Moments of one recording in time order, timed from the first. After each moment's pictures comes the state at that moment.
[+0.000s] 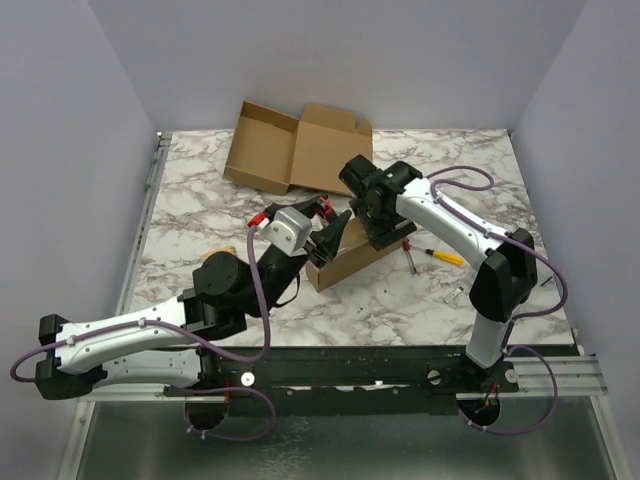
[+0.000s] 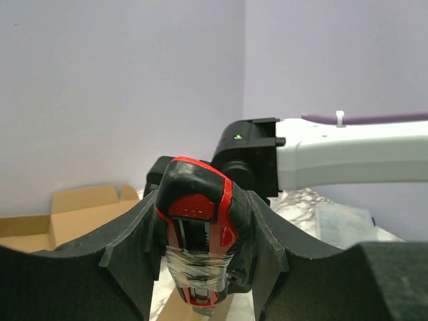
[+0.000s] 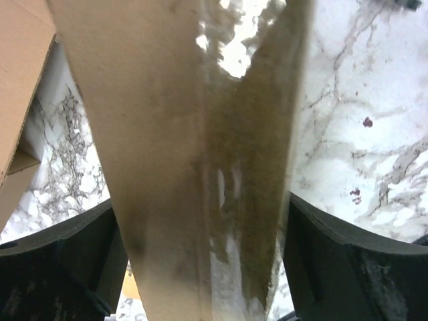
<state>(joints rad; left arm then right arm) -1.32 0.92 0.95 0.39 -0.57 0.24 0.70 1.82 1.69 -1.25 0.37 1.80</state>
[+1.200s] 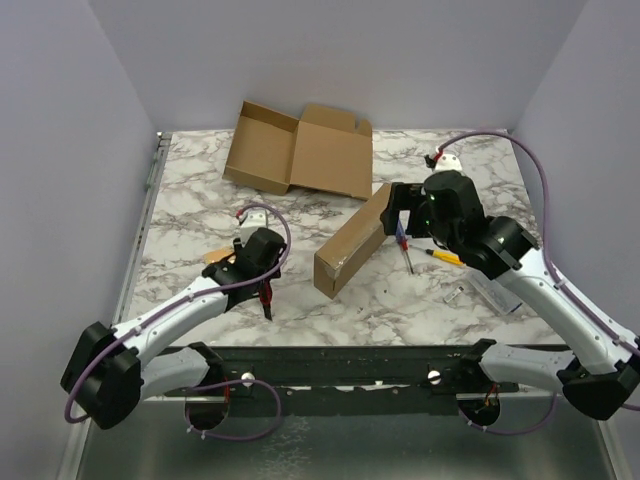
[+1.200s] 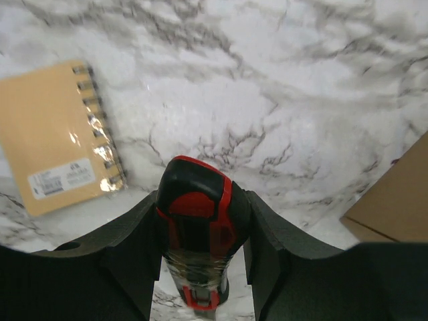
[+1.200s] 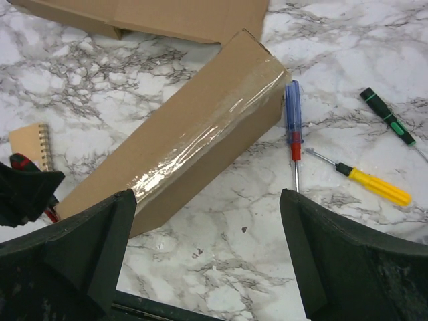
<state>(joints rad) -0.67 1.07 0.68 -0.39 -0.50 -0.55 0.70 1.15 1.30 -0.75 0.34 0.47</state>
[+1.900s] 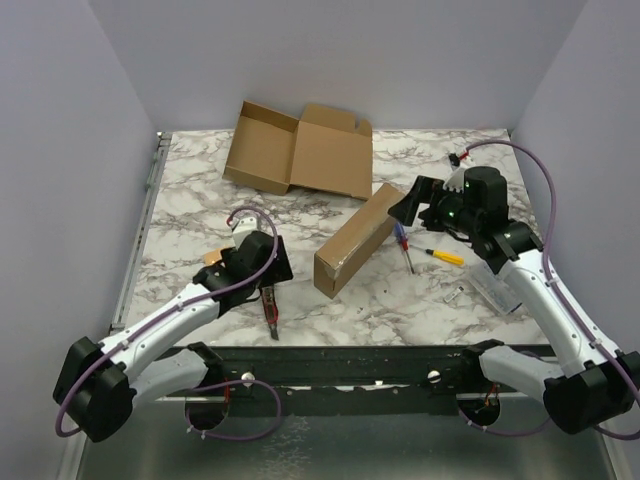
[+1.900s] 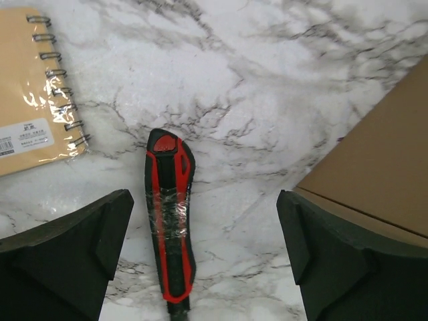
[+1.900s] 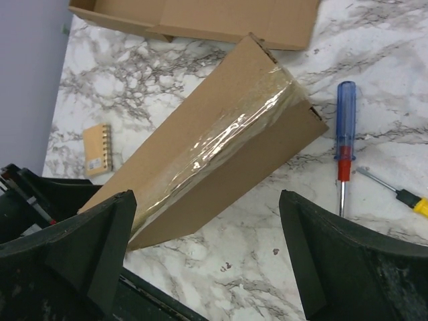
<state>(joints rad) -0.67 1.04 0.61 -0.44 -0.37 -0.74 0.31 1.09 1.03 -0.45 -0.23 0.47</state>
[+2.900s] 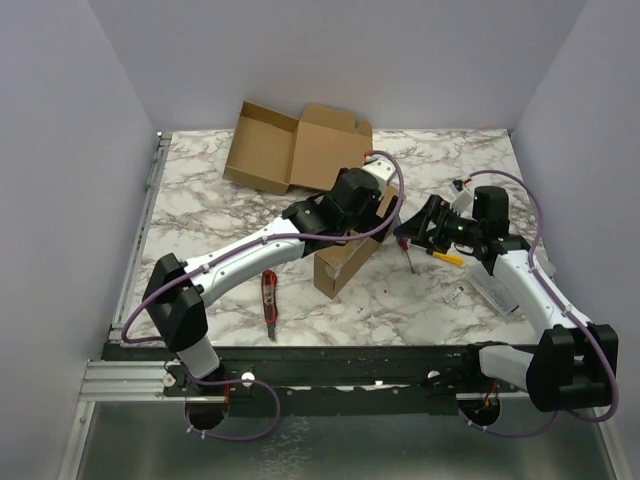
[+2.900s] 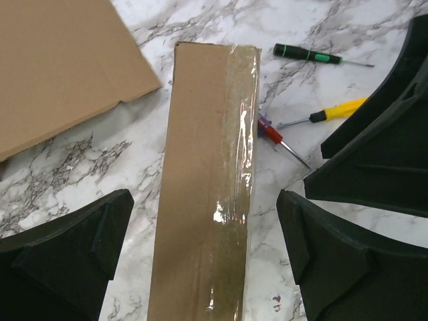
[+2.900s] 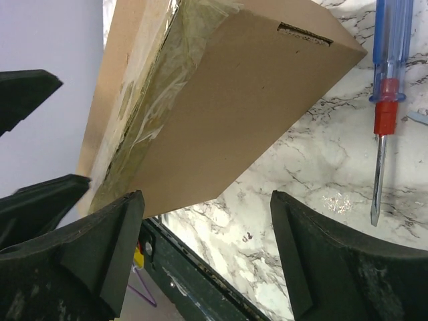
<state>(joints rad) -0.93 1.64 1.48 -0.36 -0.23 -0.16 0.07 1.18 0.76 -0.23 -0.69 0.59</state>
